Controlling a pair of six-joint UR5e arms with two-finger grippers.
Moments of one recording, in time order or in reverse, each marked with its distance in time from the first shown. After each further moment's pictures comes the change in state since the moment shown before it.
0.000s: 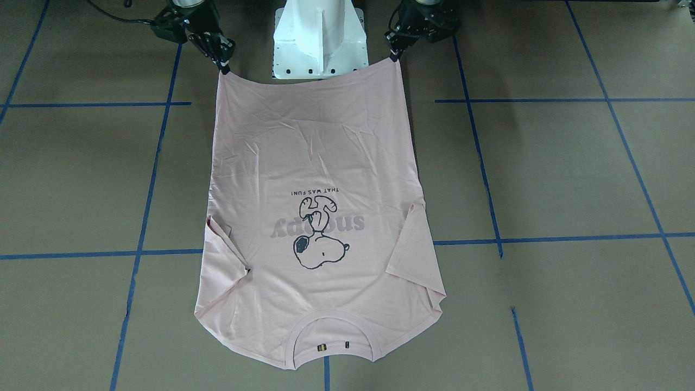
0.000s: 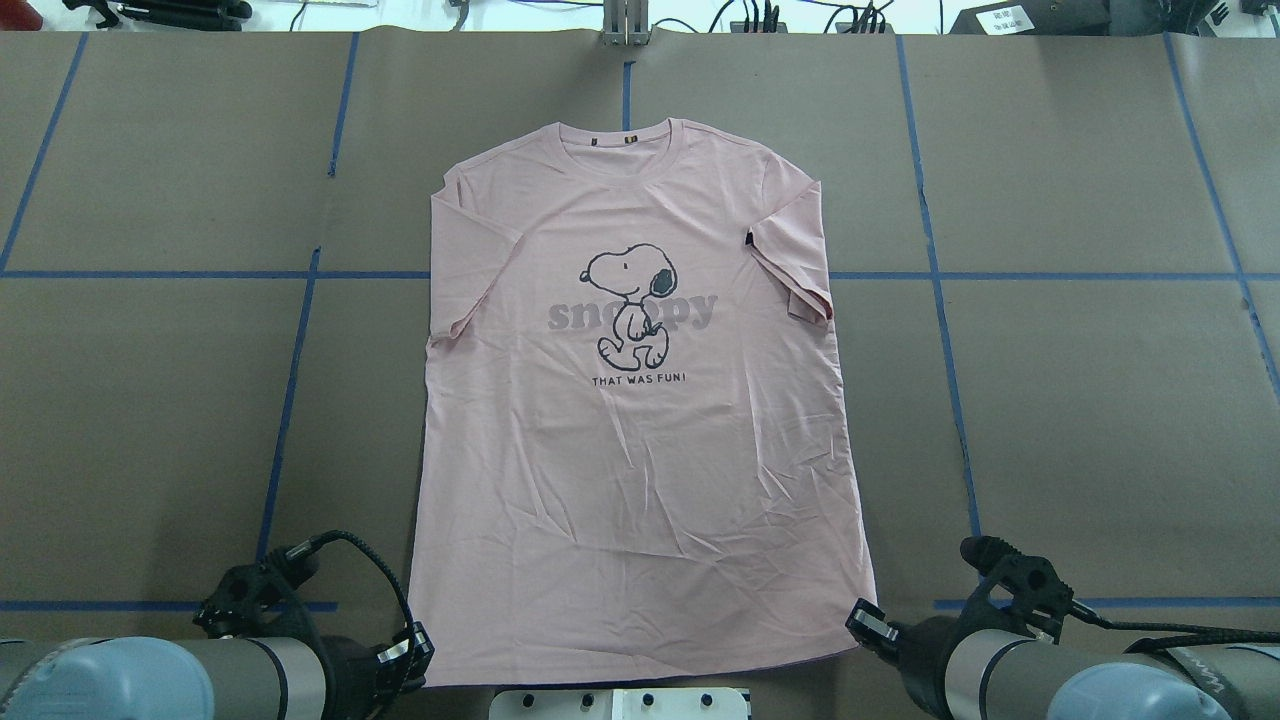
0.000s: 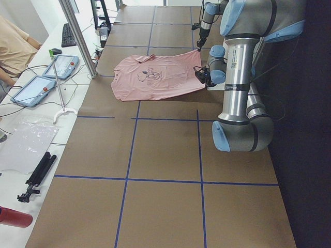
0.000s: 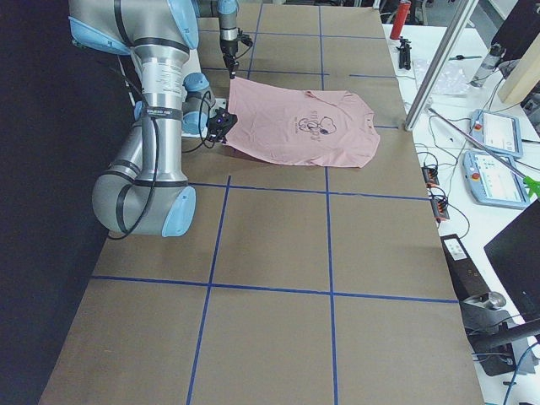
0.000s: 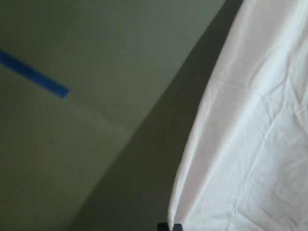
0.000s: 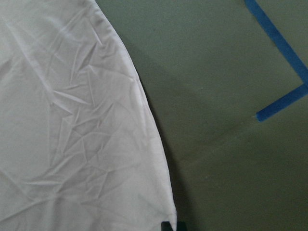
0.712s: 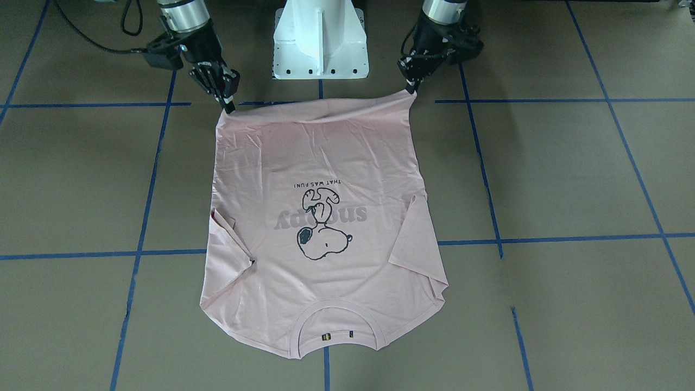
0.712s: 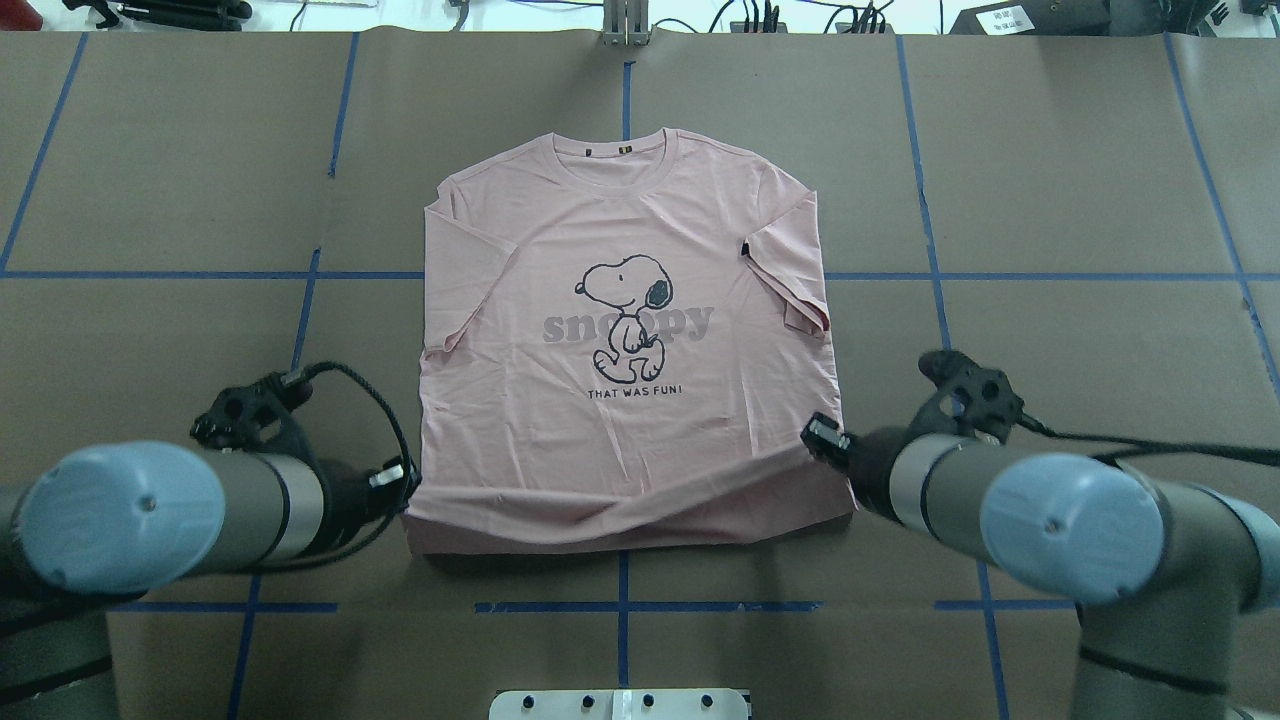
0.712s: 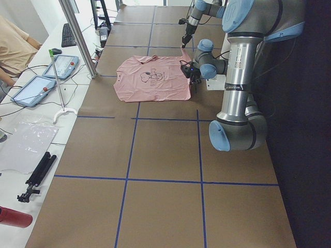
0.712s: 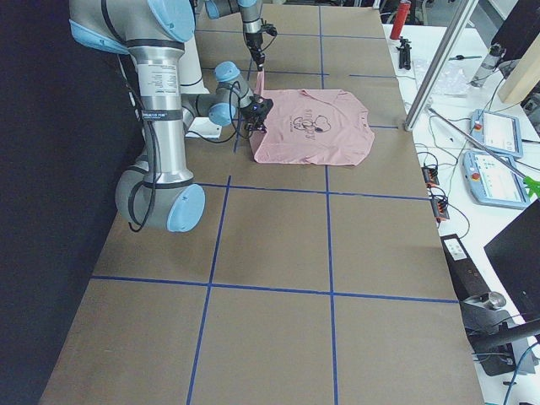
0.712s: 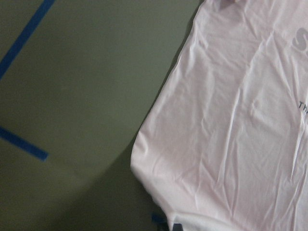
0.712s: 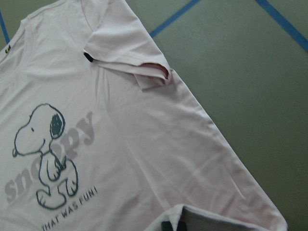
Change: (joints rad) left arm -0.329 -0.117 0.142 0.048 -0.057 0.317; right arm 0.371 0.278 -0.195 -0.008 0.090 -0.254
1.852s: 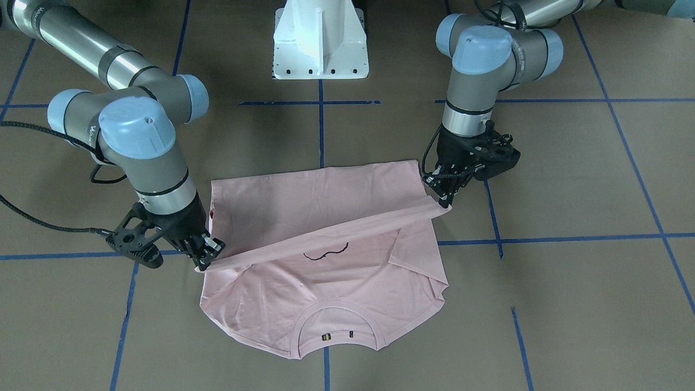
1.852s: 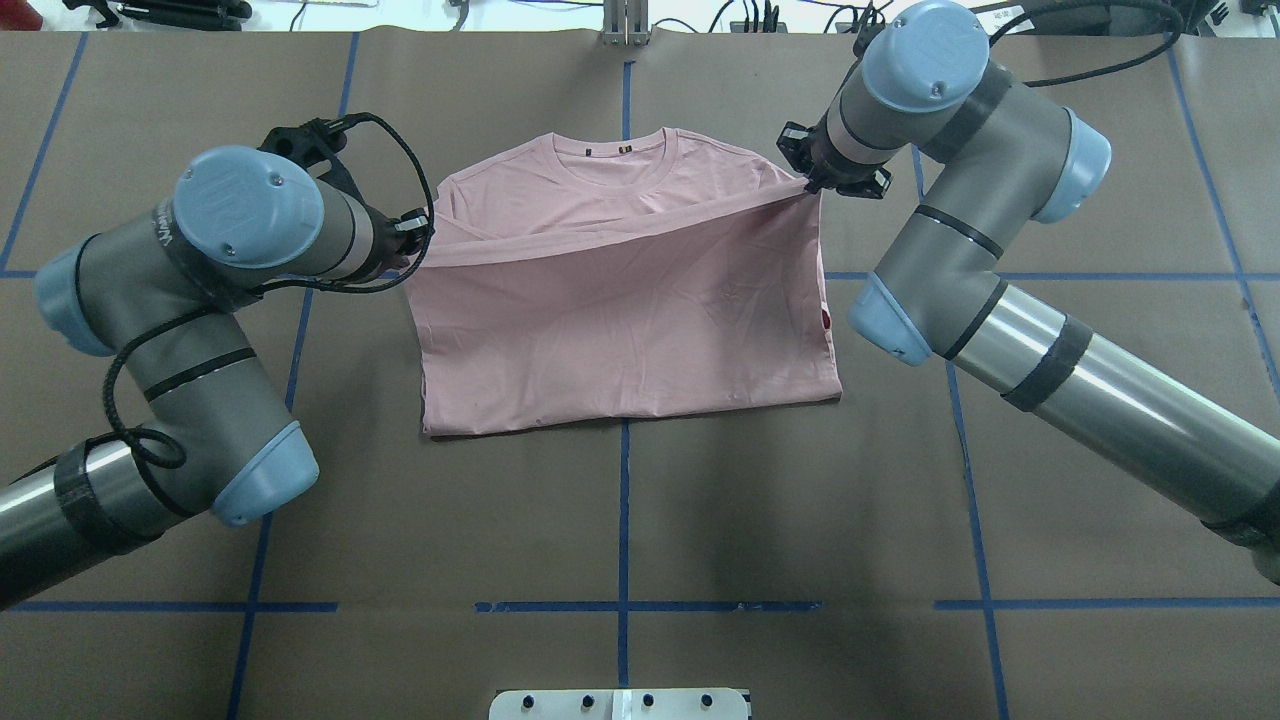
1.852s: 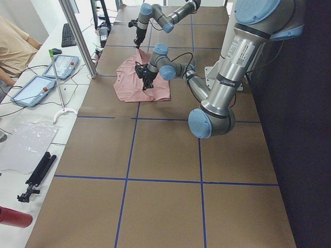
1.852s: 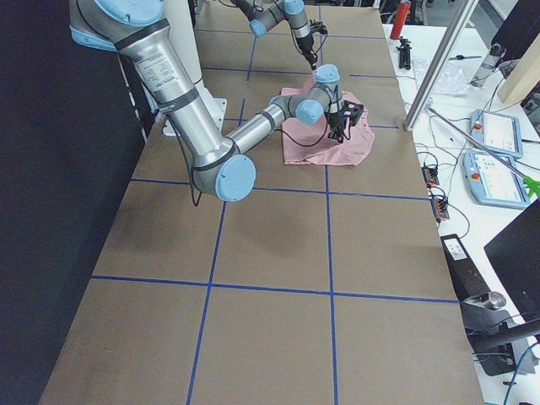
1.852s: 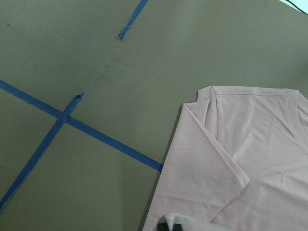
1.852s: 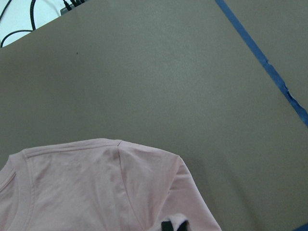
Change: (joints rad) left arm -0.321 -0.295 0.472 -0.108 -0.019 0.259; right arm 0.456 0.497 -0.735 0.006 0.353 -0.427
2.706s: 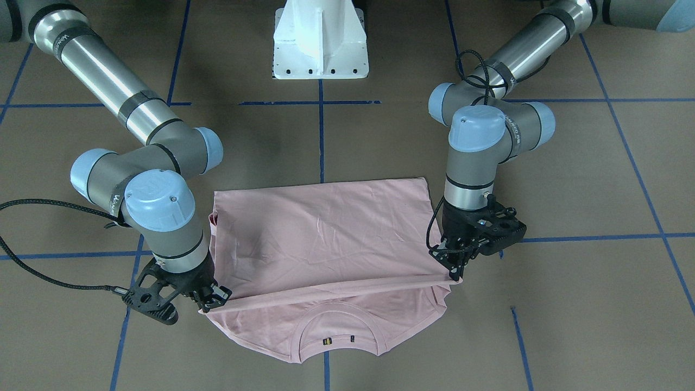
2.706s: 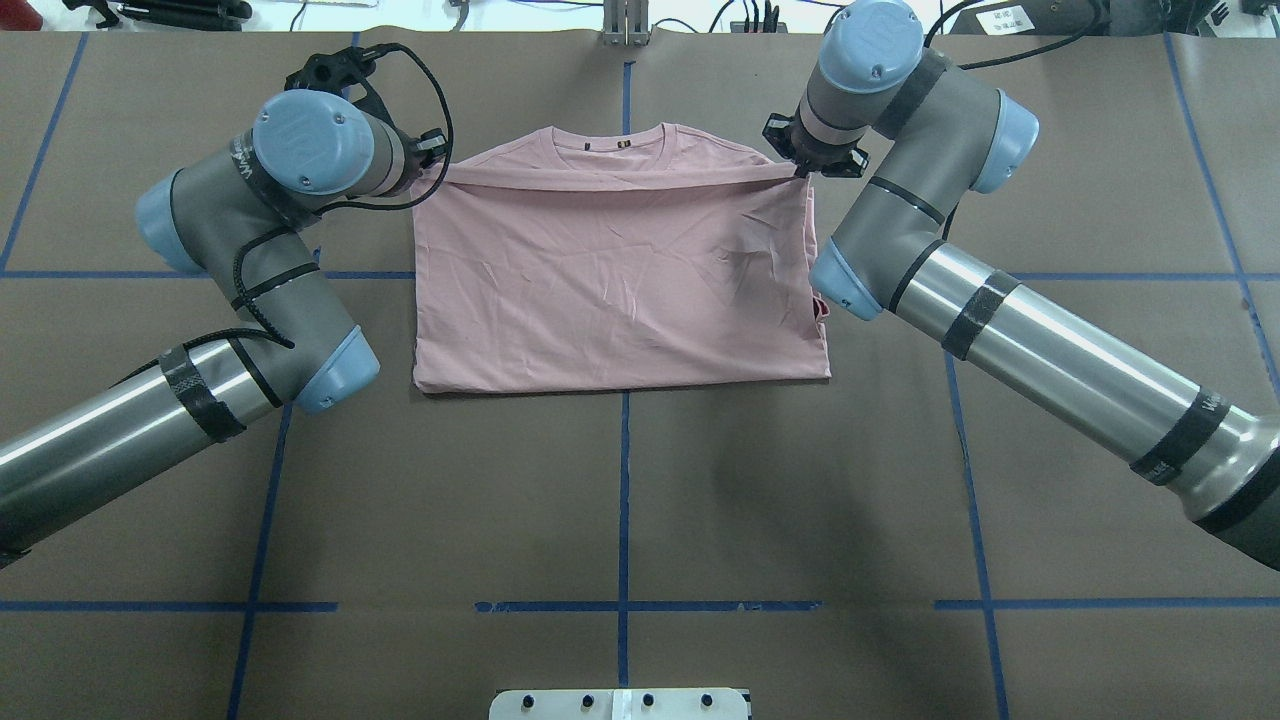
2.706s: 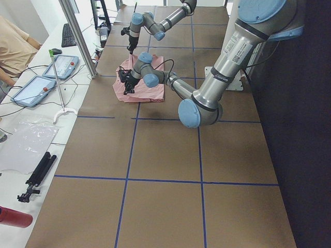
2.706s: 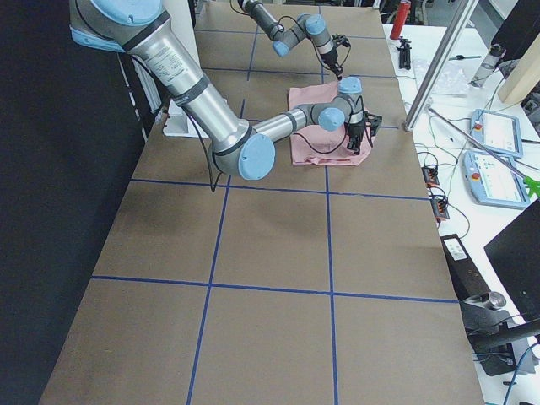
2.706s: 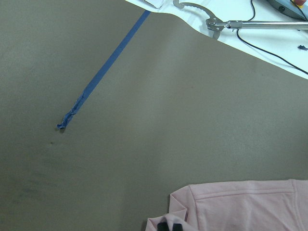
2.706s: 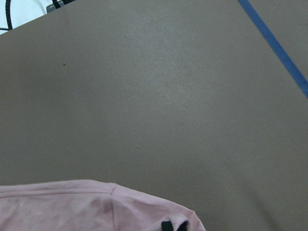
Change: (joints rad) left arm -0.072 -0.146 0.331 -0.216 0.103 0.086; right arm 0.008 0.119 -0.294 0.136 -0.007 -0.051
